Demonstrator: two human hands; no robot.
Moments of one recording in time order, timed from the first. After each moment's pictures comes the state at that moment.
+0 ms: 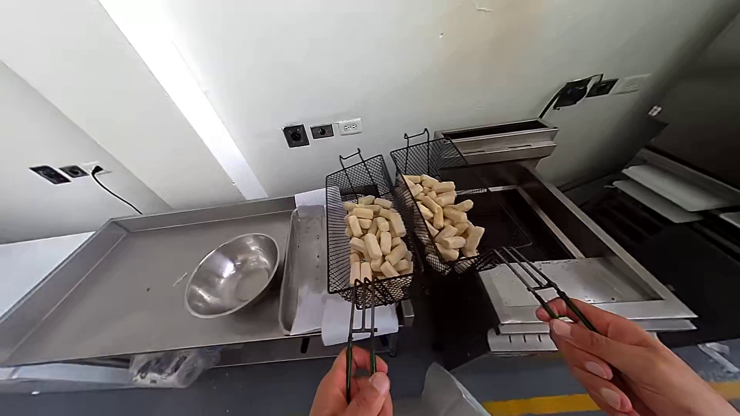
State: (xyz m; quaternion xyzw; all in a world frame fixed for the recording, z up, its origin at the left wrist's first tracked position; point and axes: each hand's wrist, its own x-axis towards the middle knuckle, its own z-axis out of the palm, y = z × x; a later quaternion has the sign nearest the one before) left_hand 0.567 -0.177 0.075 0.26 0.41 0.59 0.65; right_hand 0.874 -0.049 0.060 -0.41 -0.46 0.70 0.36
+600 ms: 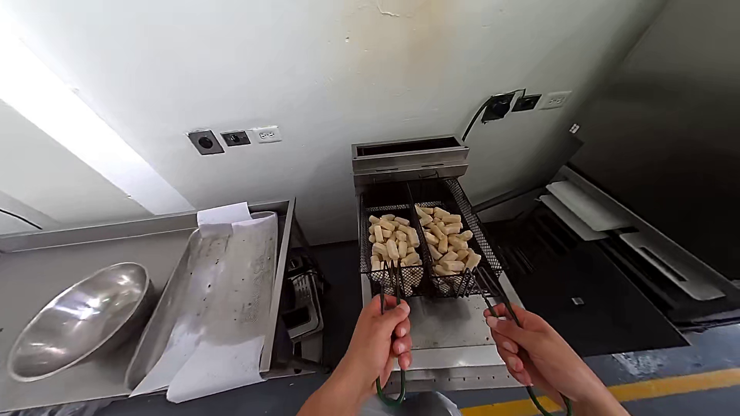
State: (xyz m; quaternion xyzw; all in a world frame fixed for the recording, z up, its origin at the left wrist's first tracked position) left_hand 0.887 0.117 0.021 0.20 0.44 0.48 0.73; right_hand 1.146 0.149 -0.004 -0.51 -0.39 0.68 0.36
